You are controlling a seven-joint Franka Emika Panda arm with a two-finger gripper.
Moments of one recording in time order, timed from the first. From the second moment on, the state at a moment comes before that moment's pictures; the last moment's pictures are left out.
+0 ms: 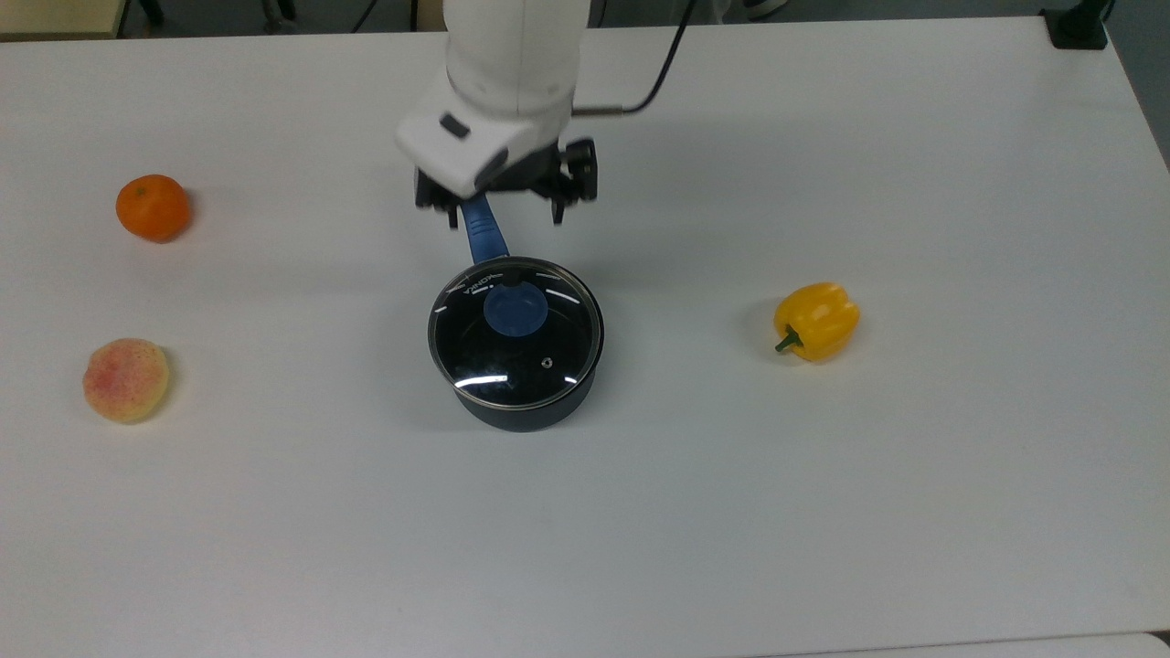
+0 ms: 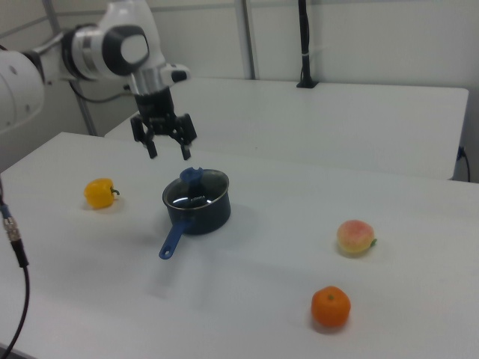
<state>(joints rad) 0.15 0.45 -0.01 -1.23 -0.09 1.63 -0.02</state>
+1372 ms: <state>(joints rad) 0.12 -0.03 -0.03 -1.64 0.02 1.74 0.01</state>
